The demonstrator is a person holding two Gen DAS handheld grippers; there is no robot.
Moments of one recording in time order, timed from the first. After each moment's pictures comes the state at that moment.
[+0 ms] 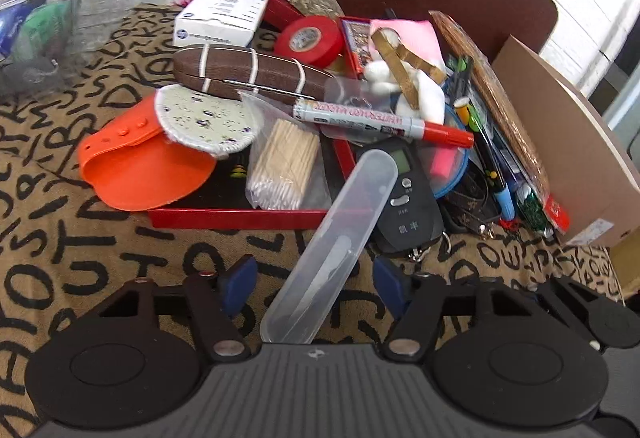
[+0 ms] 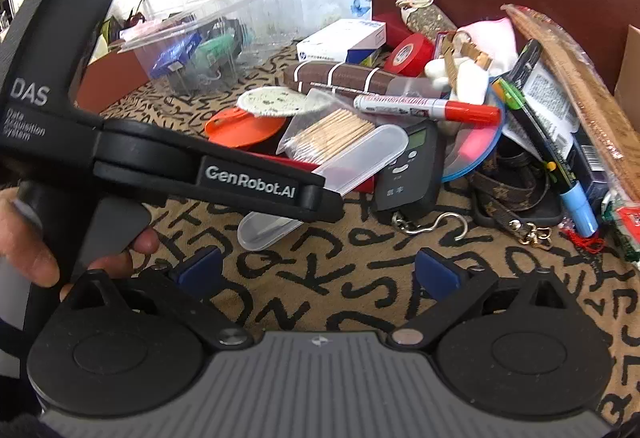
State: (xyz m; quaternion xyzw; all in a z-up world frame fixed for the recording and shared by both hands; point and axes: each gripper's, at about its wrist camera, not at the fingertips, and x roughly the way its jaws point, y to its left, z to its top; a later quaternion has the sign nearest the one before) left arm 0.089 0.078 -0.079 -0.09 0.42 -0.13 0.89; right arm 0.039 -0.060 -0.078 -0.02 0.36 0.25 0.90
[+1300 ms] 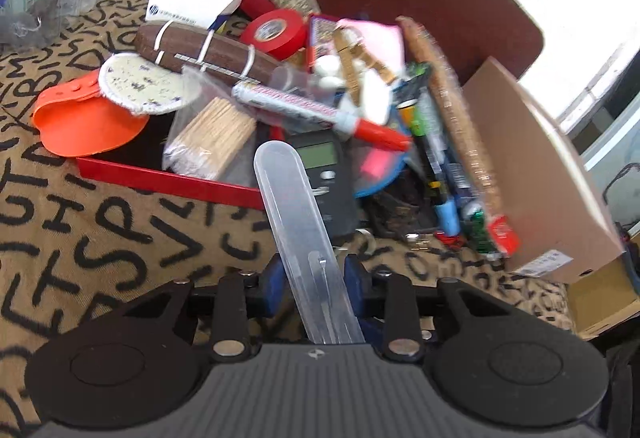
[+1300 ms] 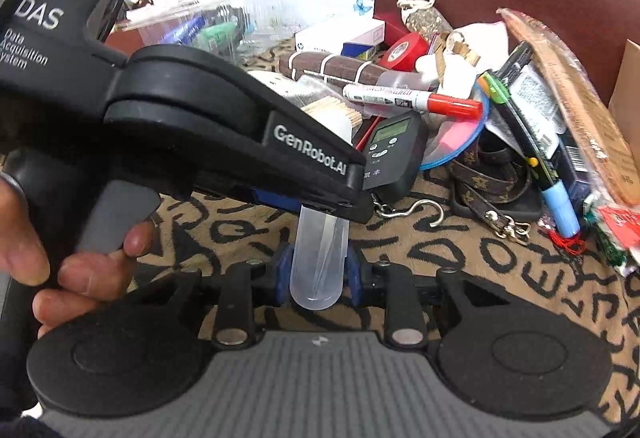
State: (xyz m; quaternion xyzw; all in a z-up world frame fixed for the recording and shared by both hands) left arm 0.071 0.043 -0.067 -0.18 0.41 -0.13 0.88; right arm 0.020 -0.080 -0.079 -0.06 0.34 0.26 0.90
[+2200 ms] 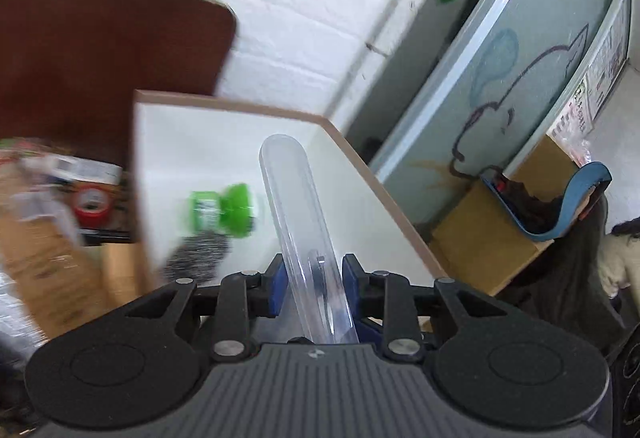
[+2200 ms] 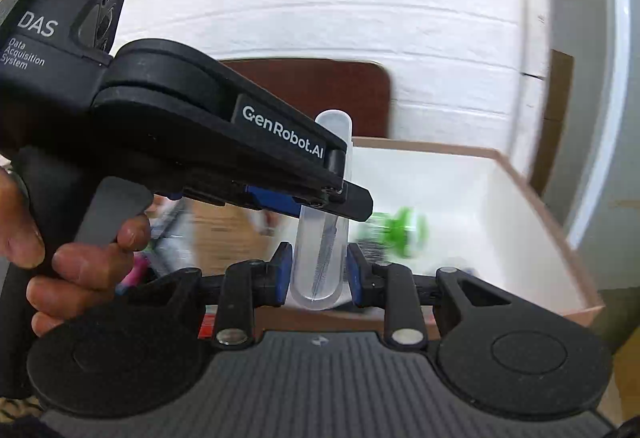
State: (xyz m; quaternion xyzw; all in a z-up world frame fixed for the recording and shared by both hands) left arm 0.154 -0.242 0.034 -0.10 0.36 -0.38 0.85; right arm 0.041 -0.340 0.035 -0.01 0.24 0.04 0.97
